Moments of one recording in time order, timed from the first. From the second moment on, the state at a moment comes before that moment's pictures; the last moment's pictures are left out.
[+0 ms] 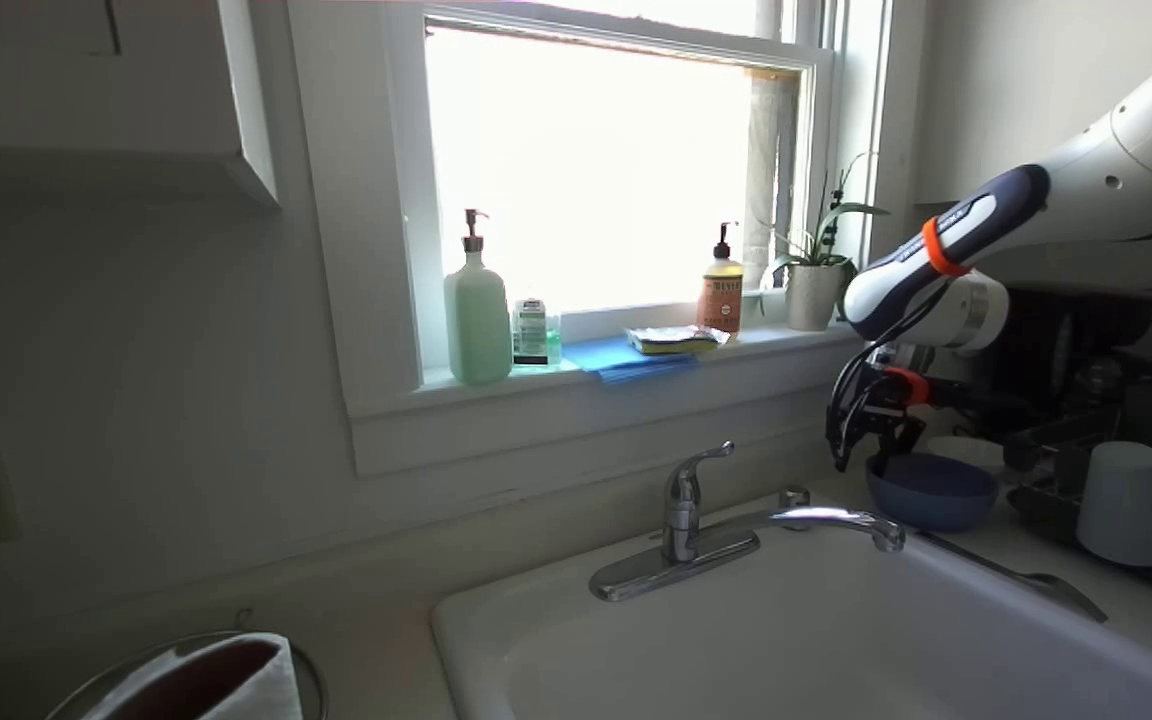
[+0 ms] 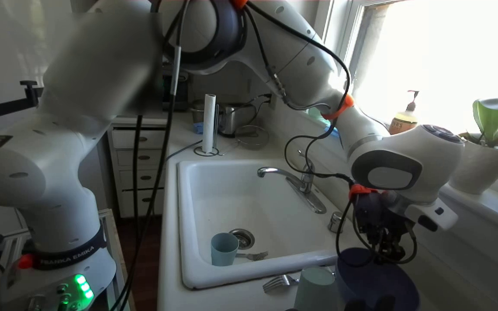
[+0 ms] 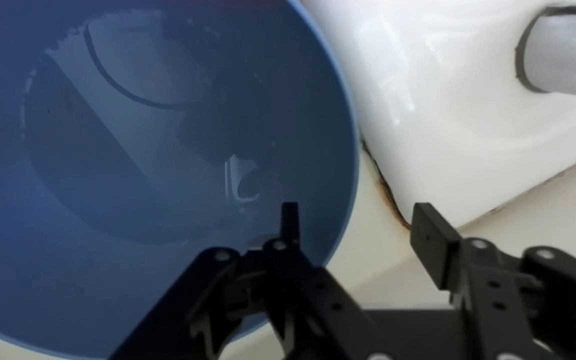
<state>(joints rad) -0.37 0.65 -0.23 -1.60 0.37 2.32 0.04</state>
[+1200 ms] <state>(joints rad) -0.39 0.72 -0.24 -1.47 0.27 2.13 0.13</state>
